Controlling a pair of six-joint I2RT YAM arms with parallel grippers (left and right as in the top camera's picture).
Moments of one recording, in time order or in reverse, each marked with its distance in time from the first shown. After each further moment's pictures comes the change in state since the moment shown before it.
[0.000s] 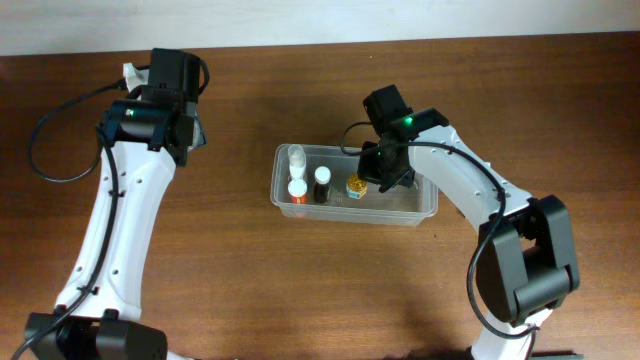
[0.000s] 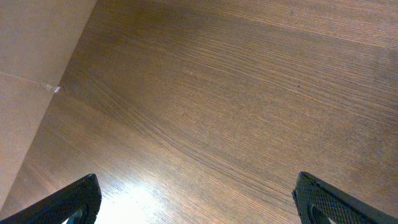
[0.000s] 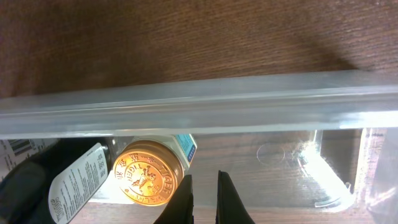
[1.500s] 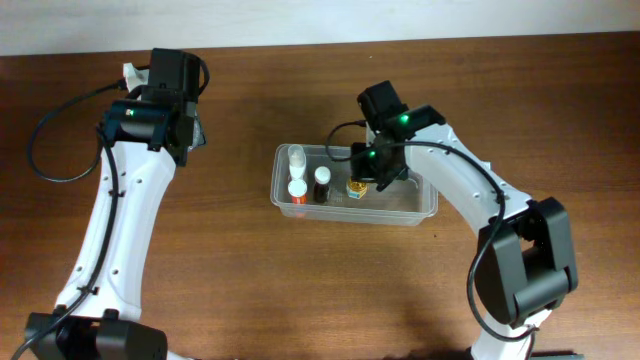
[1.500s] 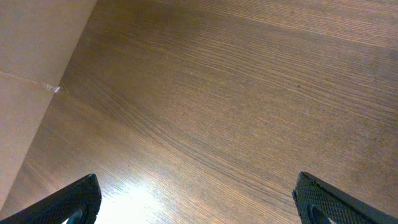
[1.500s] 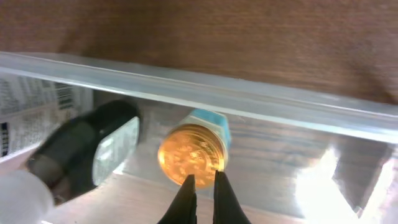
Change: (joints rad) left arm 0.000 0.000 0.000 0.000 0.000 0.000; right arm 0.013 -0.002 0.037 -0.012 -0.073 -0.211
